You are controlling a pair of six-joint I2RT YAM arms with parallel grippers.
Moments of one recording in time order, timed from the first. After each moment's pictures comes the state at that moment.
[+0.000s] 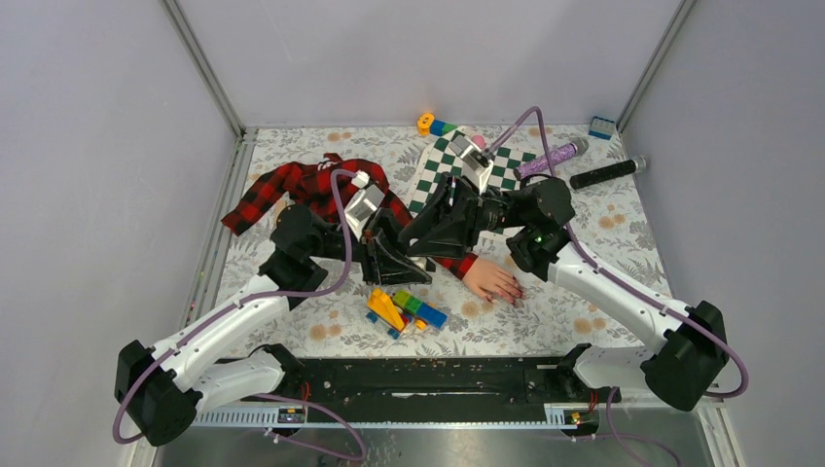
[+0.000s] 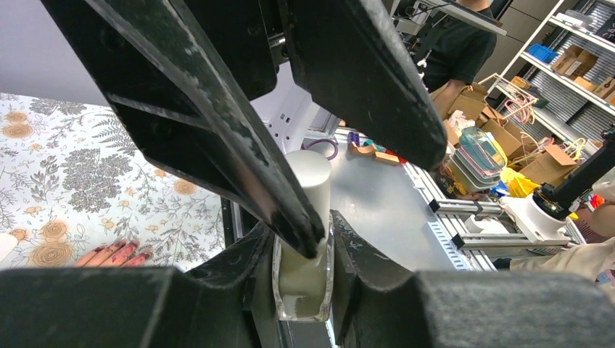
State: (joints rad) left arm -0.70 1.01 0.81 0.54 1.08 -0.63; right arm 0.73 1.26 1.03 0.80 -1.04 0.93
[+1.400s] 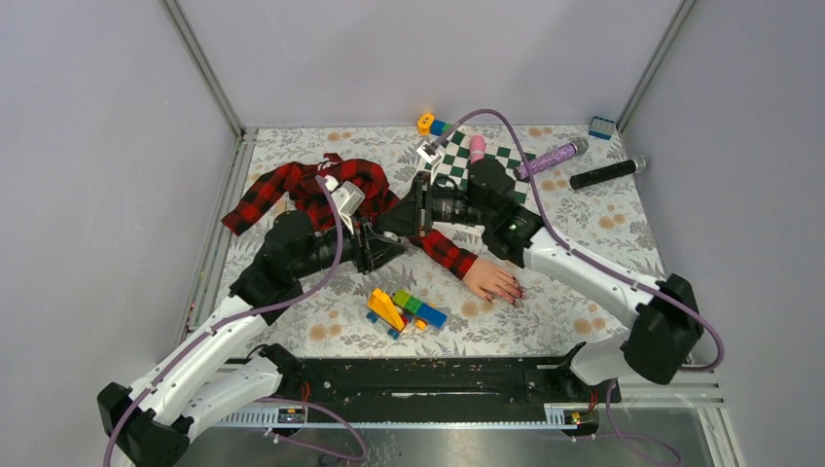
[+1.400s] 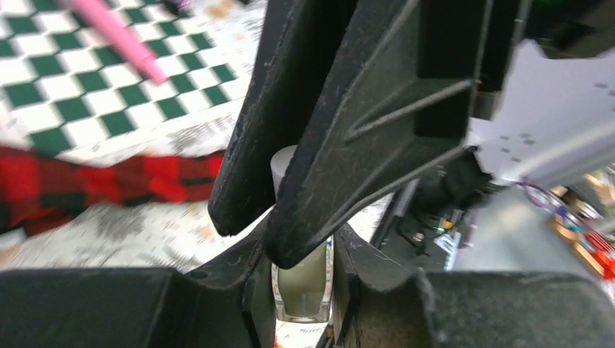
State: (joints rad) left arm -0.62 0.83 0.78 -0.06 0.50 -0.36; right arm 0.79 1.41 1.15 0.24 -0.67 0.64
